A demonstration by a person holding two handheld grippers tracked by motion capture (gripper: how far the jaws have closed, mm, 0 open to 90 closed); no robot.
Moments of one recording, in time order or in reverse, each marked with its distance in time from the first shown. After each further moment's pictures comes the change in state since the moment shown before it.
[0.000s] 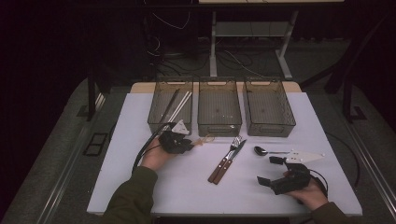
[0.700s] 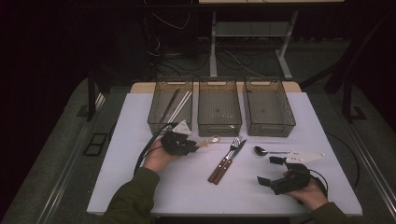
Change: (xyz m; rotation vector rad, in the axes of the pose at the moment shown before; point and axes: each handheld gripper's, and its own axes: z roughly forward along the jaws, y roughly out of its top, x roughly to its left) left arm -0.019 0.015 -0.014 -0.053 -0.062 -0.002; right arm 0.000 0.000 0.000 0.001 0.000 0.001
